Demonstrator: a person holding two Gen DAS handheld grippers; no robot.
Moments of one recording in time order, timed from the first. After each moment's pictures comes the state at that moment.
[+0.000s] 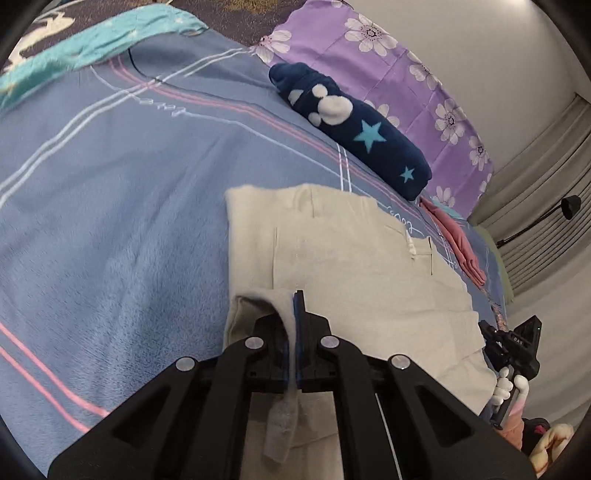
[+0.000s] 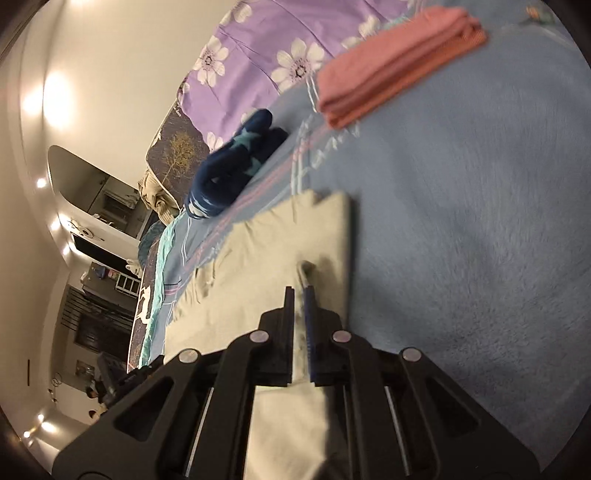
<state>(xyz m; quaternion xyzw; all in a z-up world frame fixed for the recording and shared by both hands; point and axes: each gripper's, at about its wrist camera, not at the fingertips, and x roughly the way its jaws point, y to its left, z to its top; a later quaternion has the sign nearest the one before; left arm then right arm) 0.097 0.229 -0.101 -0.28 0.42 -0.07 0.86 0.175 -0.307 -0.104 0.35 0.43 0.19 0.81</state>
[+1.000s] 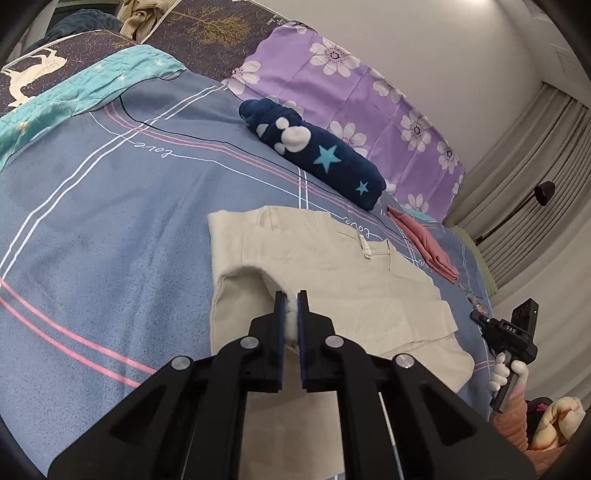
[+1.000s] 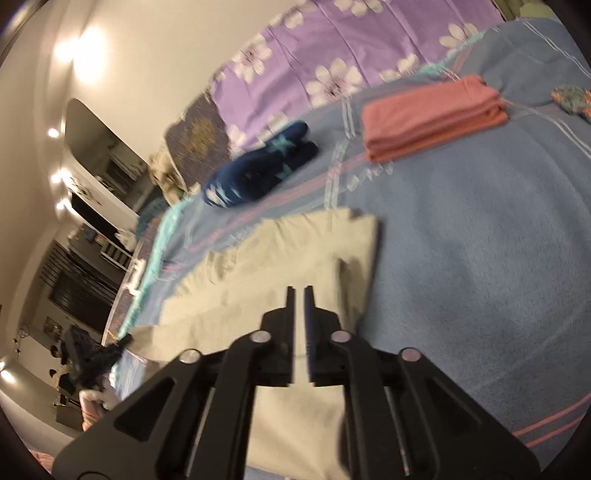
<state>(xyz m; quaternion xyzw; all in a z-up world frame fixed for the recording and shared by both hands) 0.046 0.226 -0.053 -0.26 0.37 -0.10 0.89 0.149 -0.293 -0.054 0.26 0.41 0.20 0.85</state>
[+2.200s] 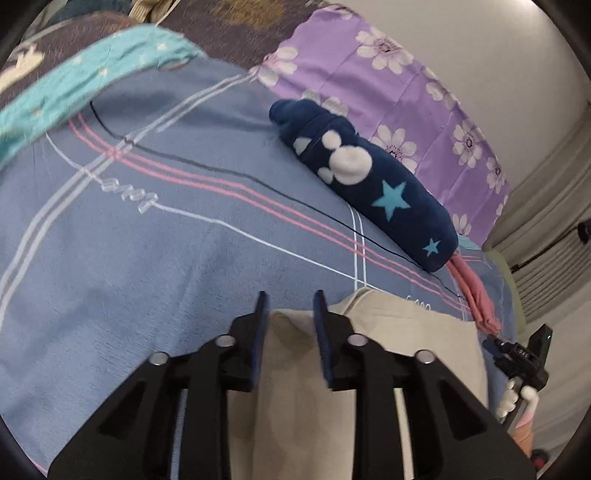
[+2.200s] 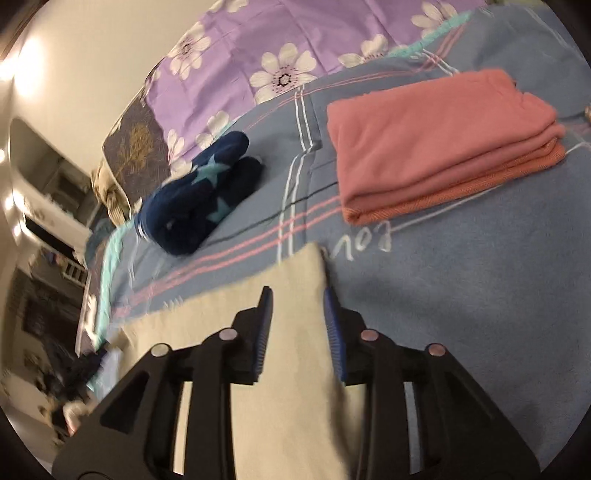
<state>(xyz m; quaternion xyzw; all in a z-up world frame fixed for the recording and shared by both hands) 0.206 0.257 -0.065 -0.25 0.40 -0.04 0.88 0.290 -0.282 -0.082 0.24 0.45 0.11 0.85</state>
